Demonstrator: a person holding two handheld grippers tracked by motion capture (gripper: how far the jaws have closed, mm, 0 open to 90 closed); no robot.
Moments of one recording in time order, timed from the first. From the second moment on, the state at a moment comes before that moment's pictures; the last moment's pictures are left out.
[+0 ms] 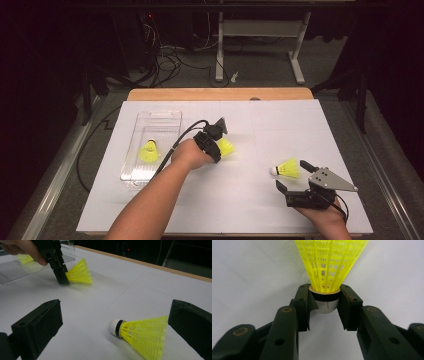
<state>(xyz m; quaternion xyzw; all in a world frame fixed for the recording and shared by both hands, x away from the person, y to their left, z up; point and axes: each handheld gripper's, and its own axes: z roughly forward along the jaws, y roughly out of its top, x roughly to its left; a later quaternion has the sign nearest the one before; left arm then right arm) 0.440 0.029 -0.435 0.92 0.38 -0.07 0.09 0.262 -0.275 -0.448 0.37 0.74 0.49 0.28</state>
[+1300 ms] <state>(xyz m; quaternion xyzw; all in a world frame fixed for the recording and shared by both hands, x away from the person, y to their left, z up) 0.399 0.047 -0.391 0.92 0.37 -0.10 0.12 0.261 -0.271 -0.448 0.36 0.74 0.49 0.28</state>
